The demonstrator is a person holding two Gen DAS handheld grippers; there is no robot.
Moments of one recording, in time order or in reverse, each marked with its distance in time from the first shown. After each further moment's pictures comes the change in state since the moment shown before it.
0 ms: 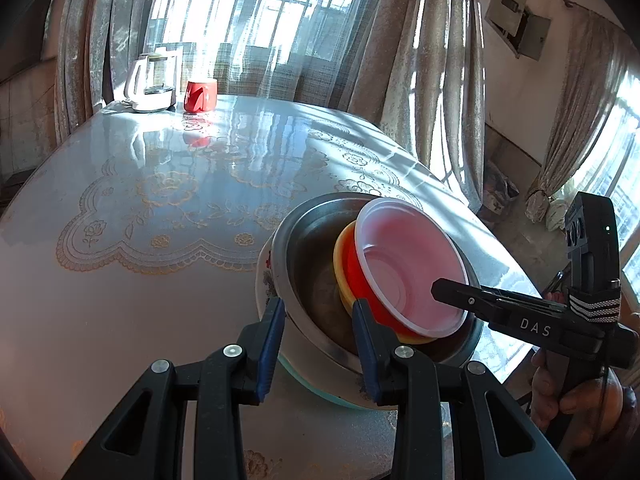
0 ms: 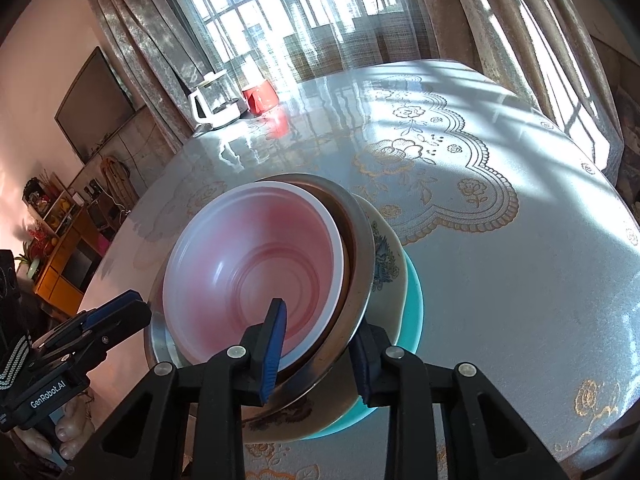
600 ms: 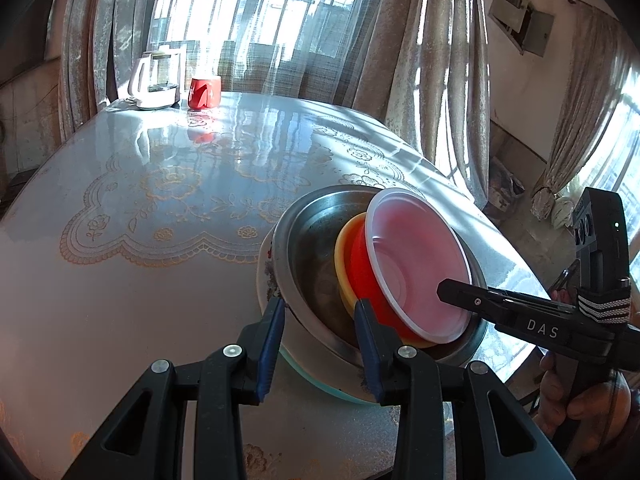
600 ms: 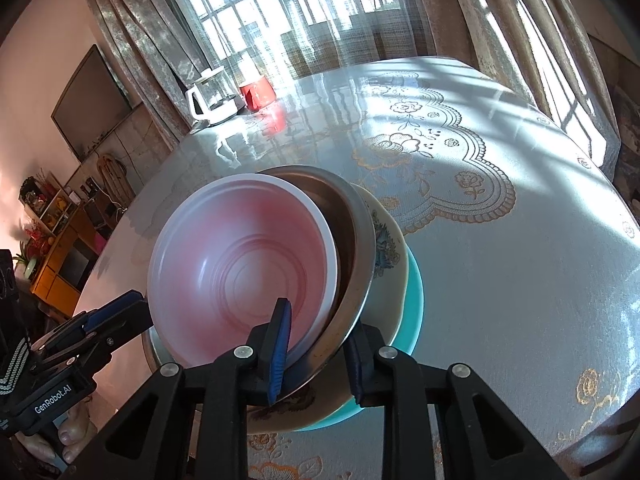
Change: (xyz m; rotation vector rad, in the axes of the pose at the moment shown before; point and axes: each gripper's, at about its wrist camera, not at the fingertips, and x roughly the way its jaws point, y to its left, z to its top) left arm 0.001 -0.003 -0.005 -0.001 0.010 0.026; right arm 0.000 0.000 -0.005 0.013 0.016 -0.009
